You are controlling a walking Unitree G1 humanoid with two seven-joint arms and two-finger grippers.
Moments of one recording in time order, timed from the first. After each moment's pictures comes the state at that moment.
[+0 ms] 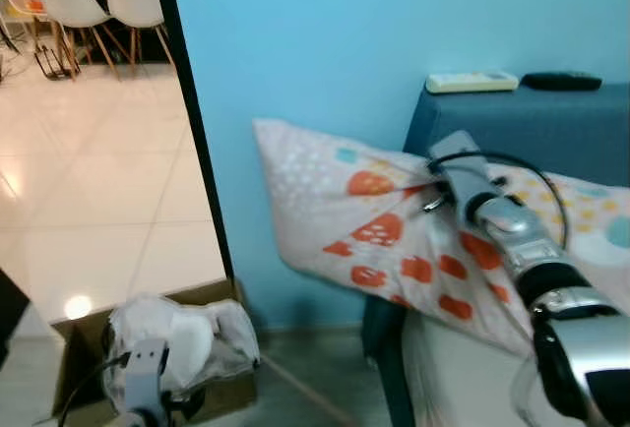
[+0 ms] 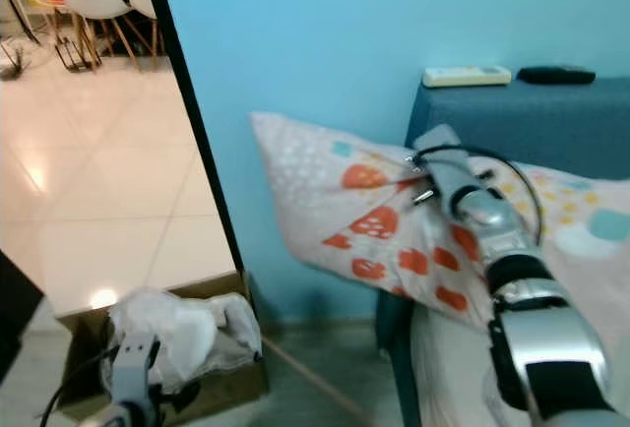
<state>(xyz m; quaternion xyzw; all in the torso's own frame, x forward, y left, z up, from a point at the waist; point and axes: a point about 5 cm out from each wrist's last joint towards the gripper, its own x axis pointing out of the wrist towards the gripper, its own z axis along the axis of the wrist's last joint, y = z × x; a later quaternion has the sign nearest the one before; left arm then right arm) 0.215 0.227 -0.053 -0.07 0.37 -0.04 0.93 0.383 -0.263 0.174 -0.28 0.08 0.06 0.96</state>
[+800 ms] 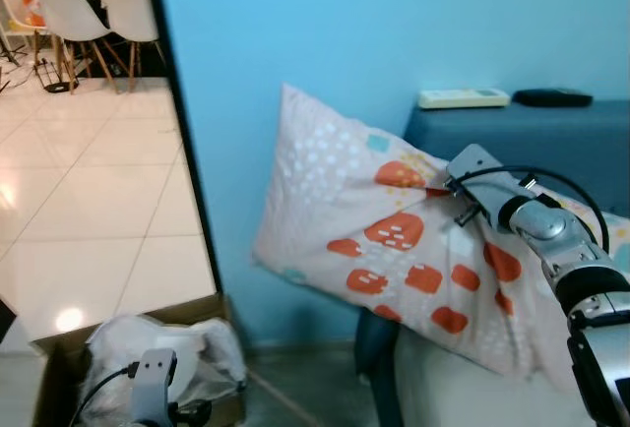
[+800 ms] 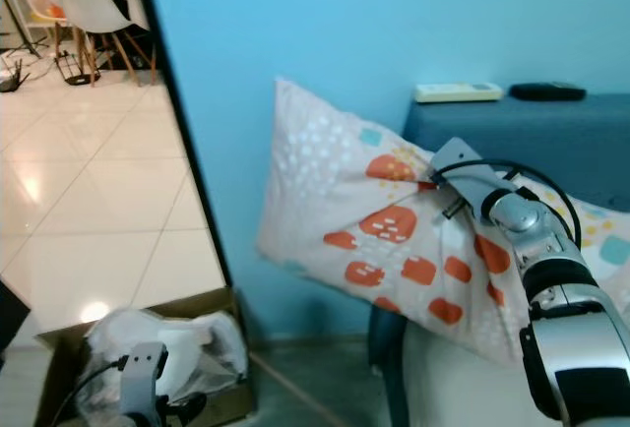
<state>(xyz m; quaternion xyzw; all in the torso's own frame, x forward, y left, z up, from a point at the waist) 0.209 0.212 -0.061 -0.08 0.38 -0.05 0.92 0.374 -0.285 0.182 -0.46 0.10 0.10 0.88</state>
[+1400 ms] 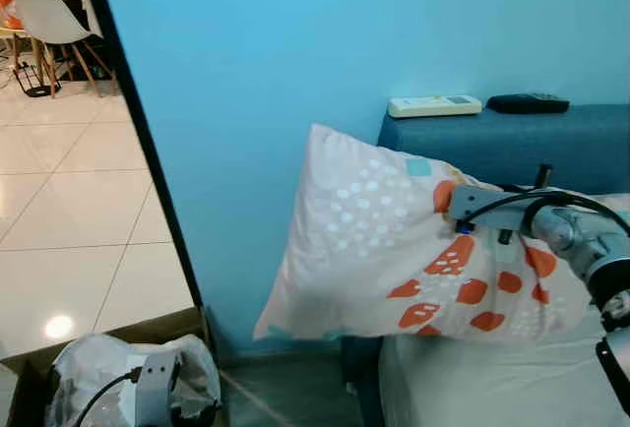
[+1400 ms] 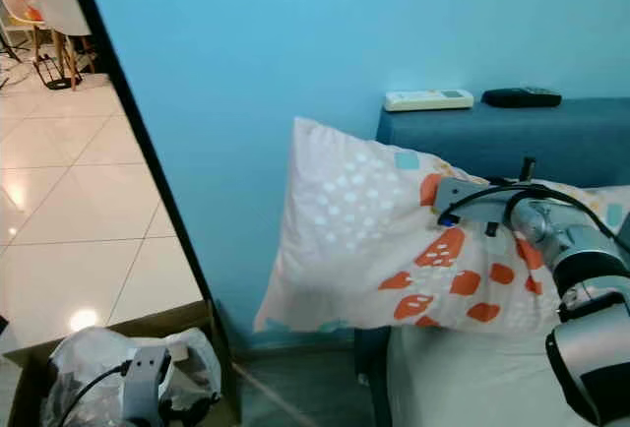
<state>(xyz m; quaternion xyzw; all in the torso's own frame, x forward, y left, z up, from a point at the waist) 0.193 0.215 -0.069 -0.09 0.40 -0.04 0.91 0.369 -0.312 0.196 -0.70 0.14 0.08 0.69</state>
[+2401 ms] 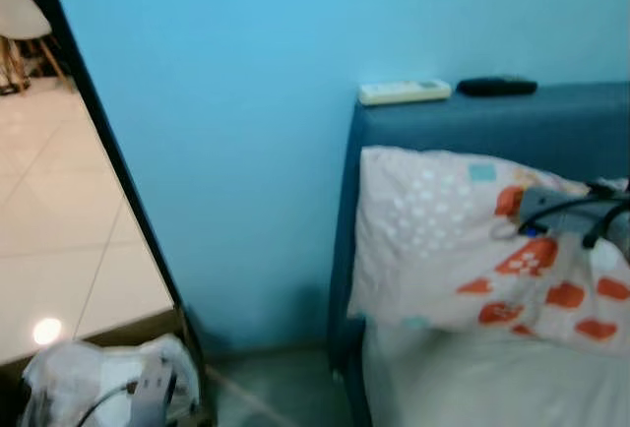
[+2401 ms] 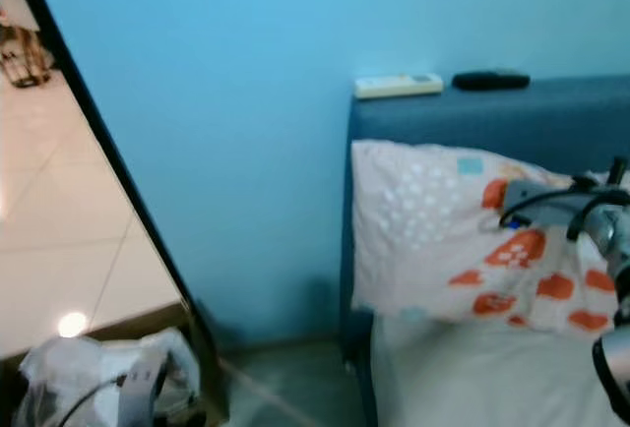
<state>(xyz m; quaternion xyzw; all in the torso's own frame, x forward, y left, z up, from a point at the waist) 0.183 0.220 -0.072 -0.08 0.41 -0.04 0.91 0.339 -0.374 0.203 -0.72 0.21 -0.03 0.66</state>
